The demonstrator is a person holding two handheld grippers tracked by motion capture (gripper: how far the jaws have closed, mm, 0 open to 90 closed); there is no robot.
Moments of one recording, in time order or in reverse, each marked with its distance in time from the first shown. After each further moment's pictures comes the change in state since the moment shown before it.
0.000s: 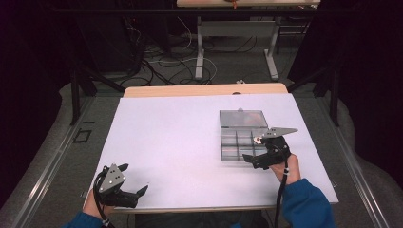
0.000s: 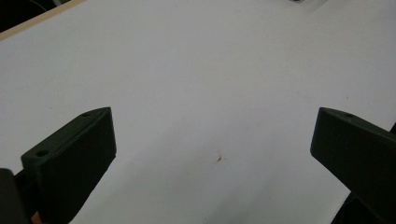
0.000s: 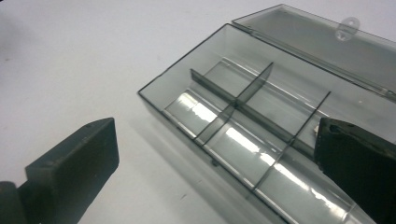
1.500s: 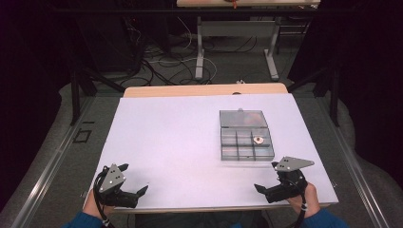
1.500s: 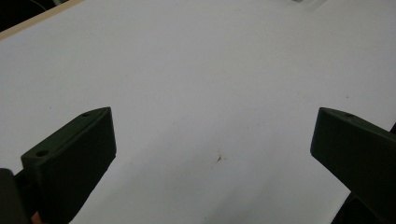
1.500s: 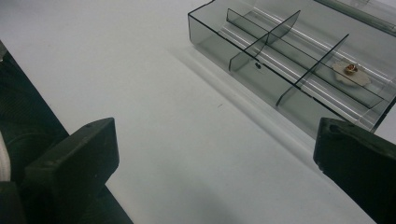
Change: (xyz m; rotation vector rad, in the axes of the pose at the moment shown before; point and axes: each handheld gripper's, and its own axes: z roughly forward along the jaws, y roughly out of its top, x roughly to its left) left arm 0.000 0.001 0.001 0.002 0.001 0.012; right arm 0.037 -0.059 -0.051 0.030 -0.020 -0.105
